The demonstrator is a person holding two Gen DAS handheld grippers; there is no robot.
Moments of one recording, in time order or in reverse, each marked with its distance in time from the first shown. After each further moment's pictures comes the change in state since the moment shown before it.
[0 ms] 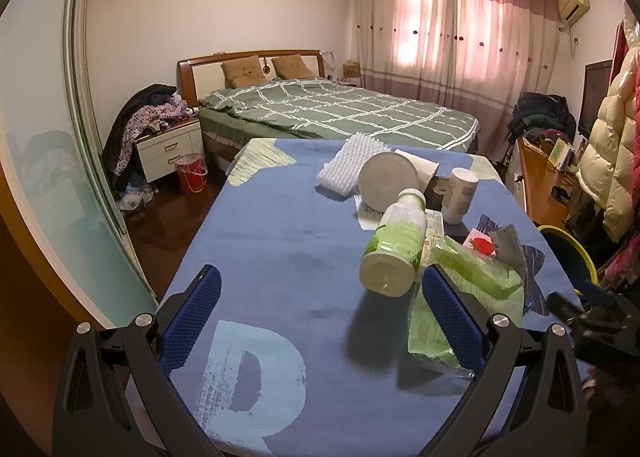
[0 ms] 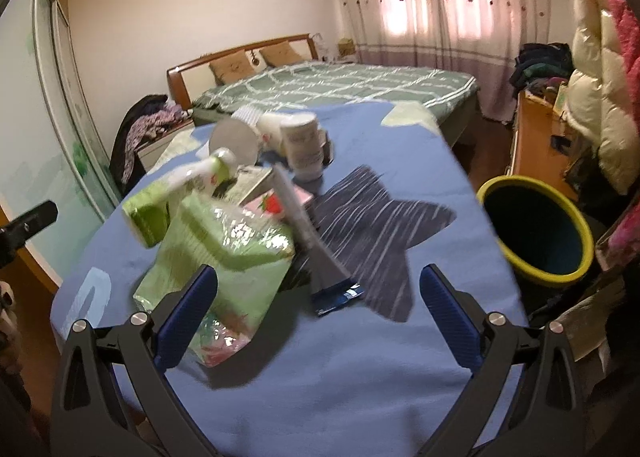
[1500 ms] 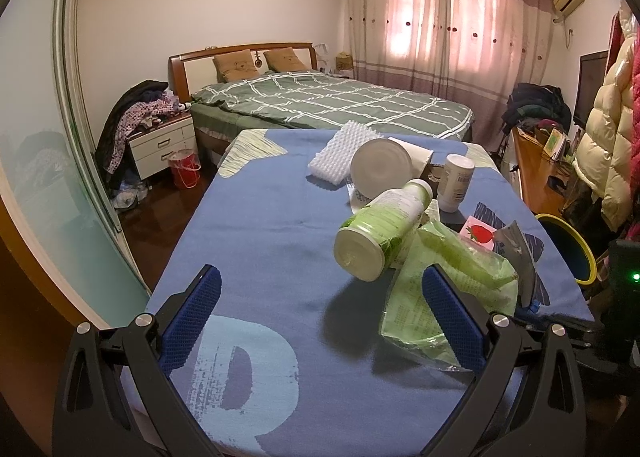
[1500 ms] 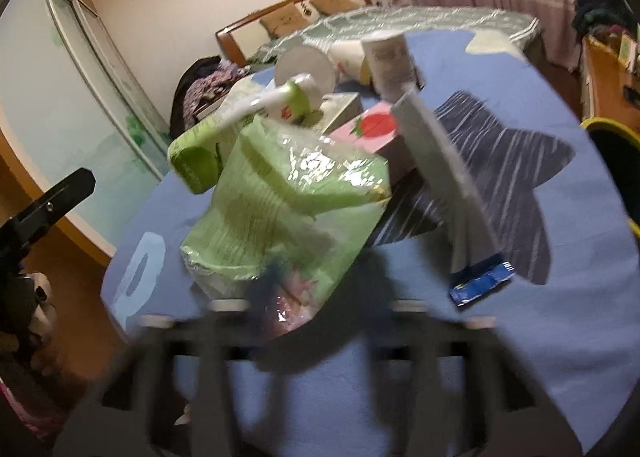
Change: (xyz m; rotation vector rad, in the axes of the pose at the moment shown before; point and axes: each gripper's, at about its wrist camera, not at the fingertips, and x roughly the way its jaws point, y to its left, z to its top) left arm 0.012 -0.008 -0.004 0.019 0.027 -0.018; right arm 0.045 0.026 -0.015 0.047 0.207 0.295
